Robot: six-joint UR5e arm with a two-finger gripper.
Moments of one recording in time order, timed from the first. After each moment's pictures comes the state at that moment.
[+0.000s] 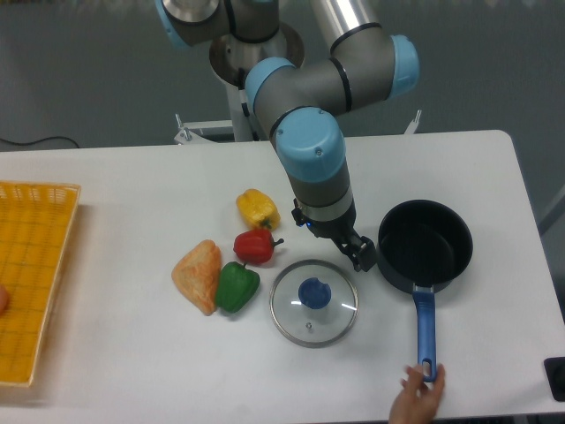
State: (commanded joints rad) arm 2.45 -1.91 -1.55 -1.16 1.73 1.22
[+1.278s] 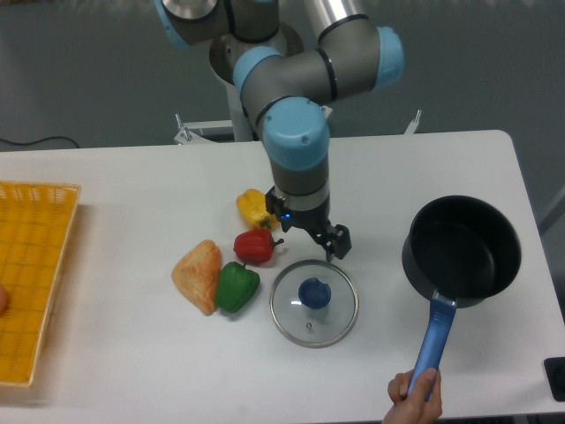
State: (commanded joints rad) arm 2.38 -1.86 -1.65 -1.16 1.63 0.96
